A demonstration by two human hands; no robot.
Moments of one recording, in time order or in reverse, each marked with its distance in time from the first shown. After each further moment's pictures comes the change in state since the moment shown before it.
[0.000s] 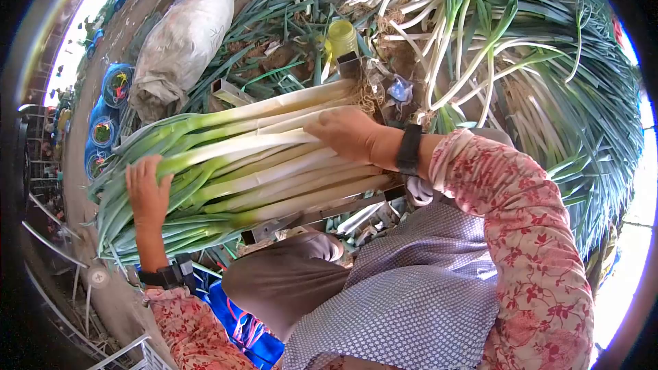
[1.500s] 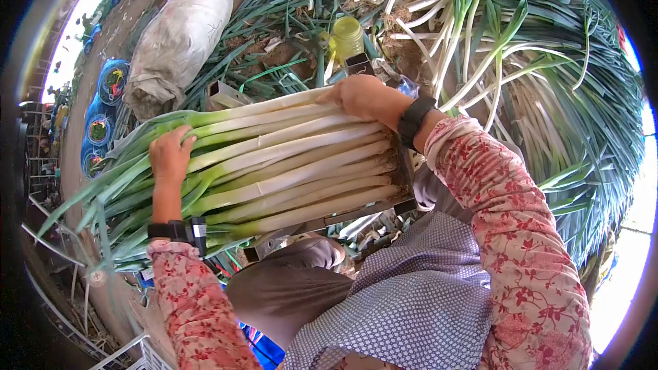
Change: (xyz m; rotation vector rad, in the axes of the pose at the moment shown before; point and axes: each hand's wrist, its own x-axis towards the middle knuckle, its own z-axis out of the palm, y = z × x) left_hand 0.070 0.019 0.075 -0.117 -0.097 -0.111; right_hand 0.044 0.075 0.002 0.140 -0.277 0.307
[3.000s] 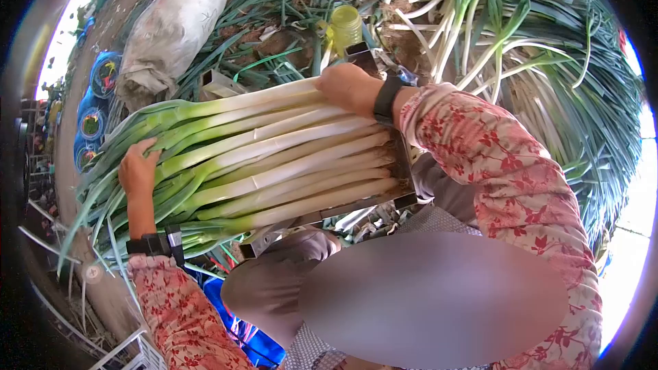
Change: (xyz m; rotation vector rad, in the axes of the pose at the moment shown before) left_hand -0.017 -0.037 -0.028 -0.017 -0.096 -0.396; right_hand 0.031 0.000 0.021 -0.370 0.258 -0.218
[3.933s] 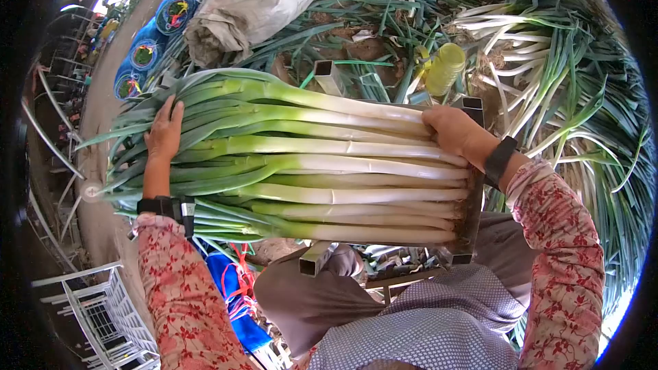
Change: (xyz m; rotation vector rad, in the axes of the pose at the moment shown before) left_hand 0.032 -0.124 0.031 -0.052 -0.022 -0.331; right_hand 0.007 0.007 -0.018 0.361 -0.142 -0.011
